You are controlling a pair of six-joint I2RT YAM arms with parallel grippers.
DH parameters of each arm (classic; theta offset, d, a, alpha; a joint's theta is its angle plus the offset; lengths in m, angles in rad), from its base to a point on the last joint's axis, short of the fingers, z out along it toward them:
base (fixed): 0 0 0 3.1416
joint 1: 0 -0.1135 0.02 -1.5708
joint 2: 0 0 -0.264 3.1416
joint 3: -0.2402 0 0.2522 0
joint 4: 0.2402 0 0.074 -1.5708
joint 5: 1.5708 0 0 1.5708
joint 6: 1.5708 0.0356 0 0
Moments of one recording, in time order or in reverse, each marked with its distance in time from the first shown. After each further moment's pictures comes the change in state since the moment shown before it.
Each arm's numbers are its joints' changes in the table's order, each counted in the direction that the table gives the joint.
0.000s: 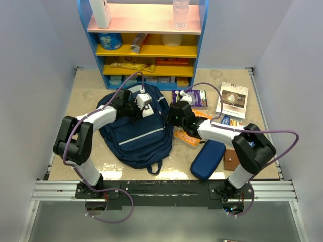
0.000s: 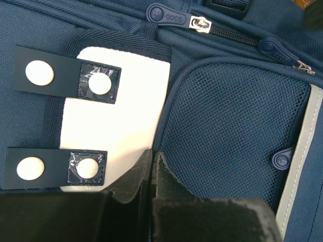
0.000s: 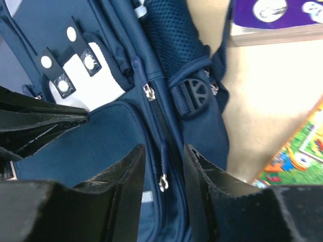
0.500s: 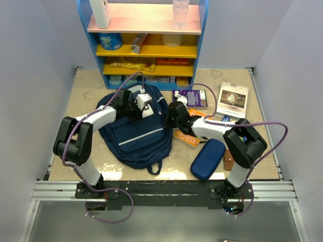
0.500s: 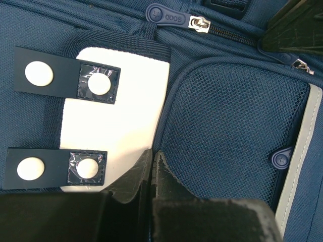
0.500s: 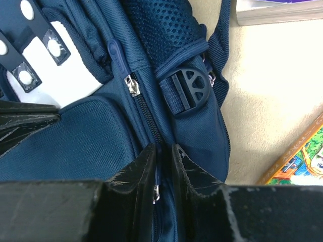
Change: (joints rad) left arm 0.002 0.008 0.000 0.011 -0.009 0.000; right arm -0.020 -0.126 -0.085 0.072 0.001 -0.006
